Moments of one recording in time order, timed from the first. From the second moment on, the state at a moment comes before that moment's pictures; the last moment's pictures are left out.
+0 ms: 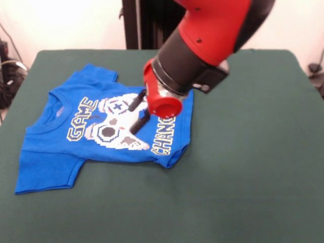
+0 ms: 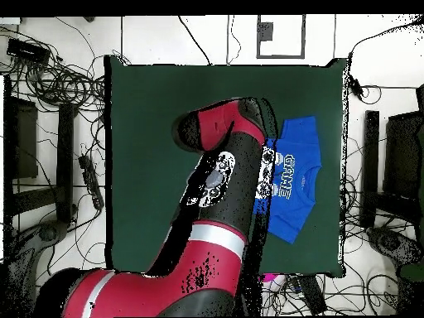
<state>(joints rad) 0.12 -0.20 -0.41 0.95 -0.31 0.90 3.38</state>
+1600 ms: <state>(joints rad) 0.08 0.06 -0.39 0.33 -0.29 1.19 3.38</state>
